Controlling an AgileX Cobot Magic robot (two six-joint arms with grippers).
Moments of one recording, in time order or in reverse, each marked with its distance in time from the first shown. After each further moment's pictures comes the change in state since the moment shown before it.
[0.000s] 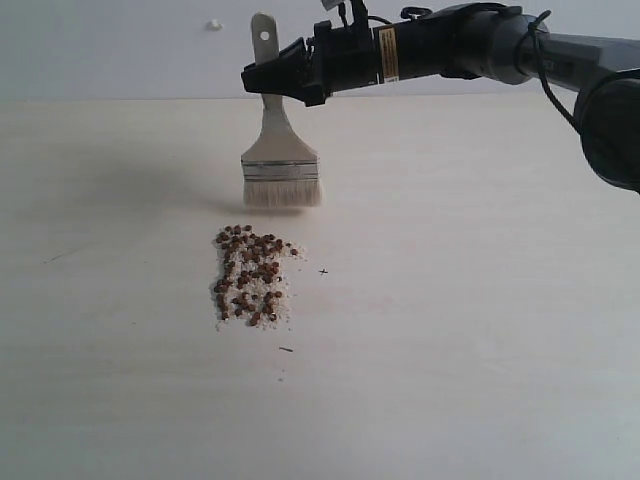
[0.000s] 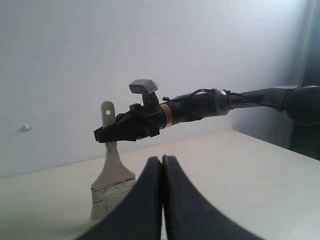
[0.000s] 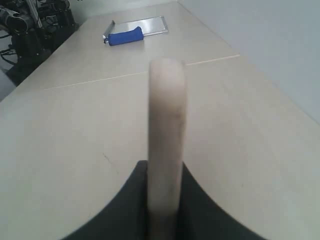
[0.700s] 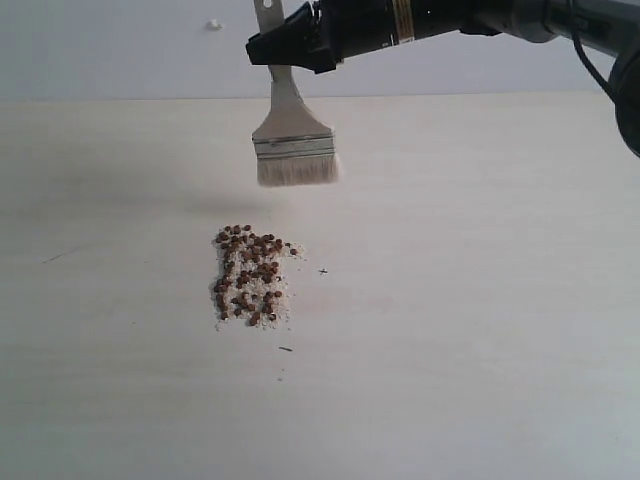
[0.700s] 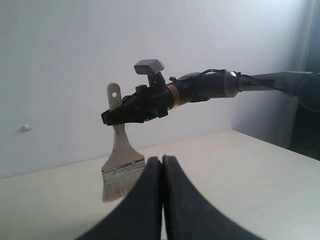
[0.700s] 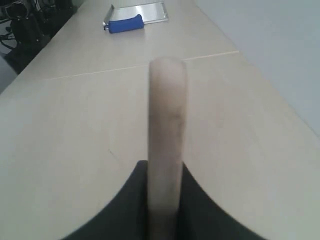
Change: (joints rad) left arm 0.000 0.000 0.000 0.000 0.000 0.000; right arm -0.010 -0.100 -0.001 -0.114 -0.007 0.101
